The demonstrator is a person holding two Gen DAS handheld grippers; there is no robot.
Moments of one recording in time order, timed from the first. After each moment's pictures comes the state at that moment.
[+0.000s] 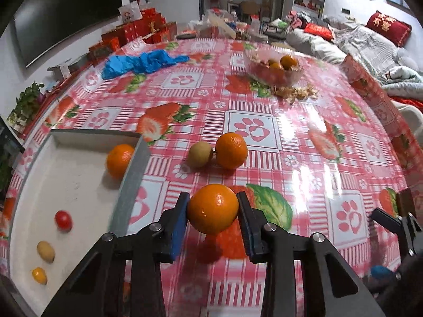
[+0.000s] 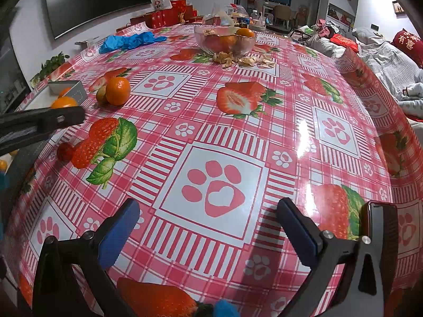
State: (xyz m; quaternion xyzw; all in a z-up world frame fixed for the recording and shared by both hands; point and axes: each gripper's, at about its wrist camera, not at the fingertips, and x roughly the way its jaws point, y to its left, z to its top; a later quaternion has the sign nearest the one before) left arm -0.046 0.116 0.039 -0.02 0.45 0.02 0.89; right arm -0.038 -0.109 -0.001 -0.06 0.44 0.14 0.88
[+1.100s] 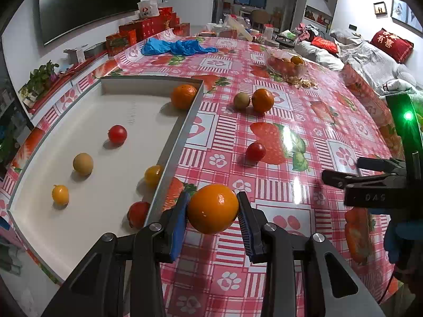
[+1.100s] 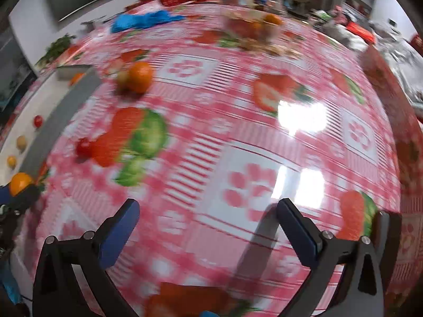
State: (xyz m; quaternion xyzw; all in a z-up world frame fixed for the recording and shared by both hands) left arm -0.151 0.167 0.032 -0.06 0.44 0.03 0.89; right arm -0.030 -0.060 0.009 -0.08 0.51 0.19 0.84
